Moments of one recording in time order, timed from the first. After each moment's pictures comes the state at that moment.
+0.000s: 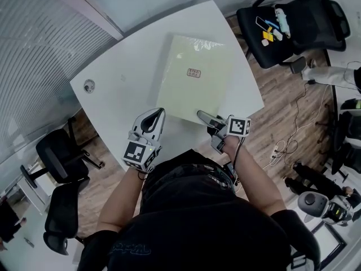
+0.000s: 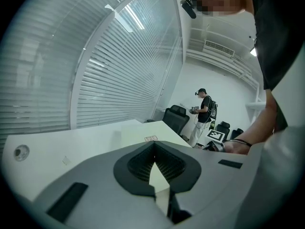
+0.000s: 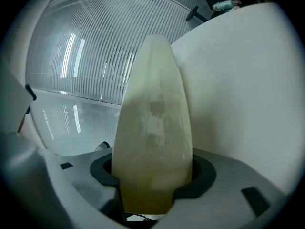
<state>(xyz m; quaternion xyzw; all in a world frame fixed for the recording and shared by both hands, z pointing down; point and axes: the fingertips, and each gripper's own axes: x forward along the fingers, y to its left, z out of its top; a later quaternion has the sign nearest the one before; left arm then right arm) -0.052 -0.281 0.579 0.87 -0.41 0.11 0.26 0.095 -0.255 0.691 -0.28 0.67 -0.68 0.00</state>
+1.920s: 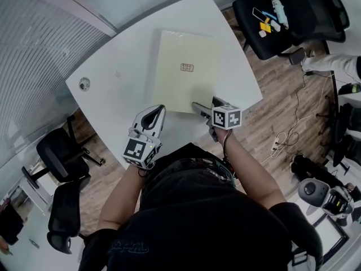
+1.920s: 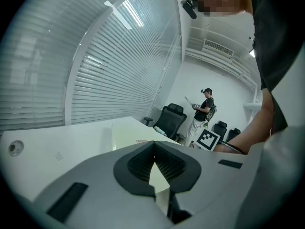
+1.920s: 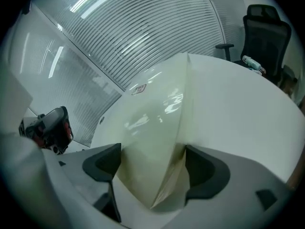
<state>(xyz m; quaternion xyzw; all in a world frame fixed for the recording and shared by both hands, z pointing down) -0.032 -0.275 0.579 0.87 -0.40 0.11 0.26 0.122 -0.265 0.737 -0.38 0.73 -0.51 -0.26</state>
